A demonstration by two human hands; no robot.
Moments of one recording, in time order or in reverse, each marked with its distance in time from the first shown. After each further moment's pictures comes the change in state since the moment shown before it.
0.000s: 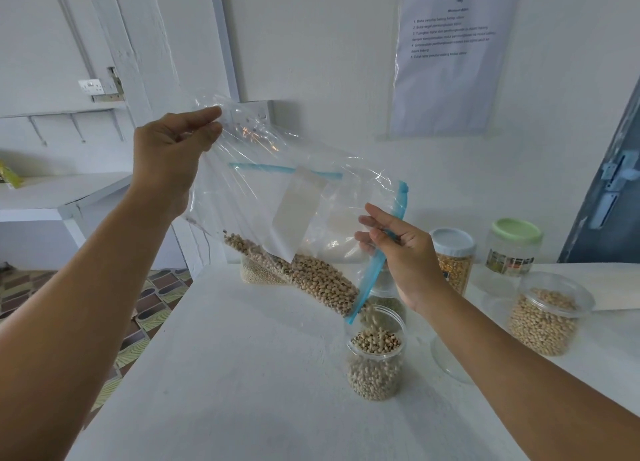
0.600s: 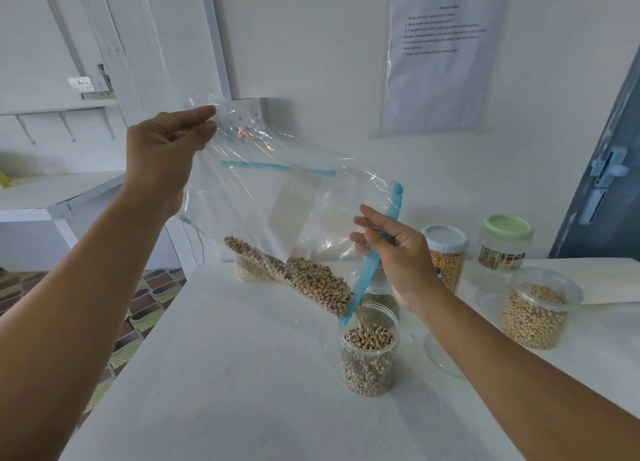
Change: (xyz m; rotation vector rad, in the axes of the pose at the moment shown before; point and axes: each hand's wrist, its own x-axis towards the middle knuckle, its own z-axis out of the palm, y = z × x) left_hand -0.001 -0.003 0.005 -0.006 -0.002 -0.004; right_hand -0.003 0.003 -0.005 -0.029 0.008 0.008
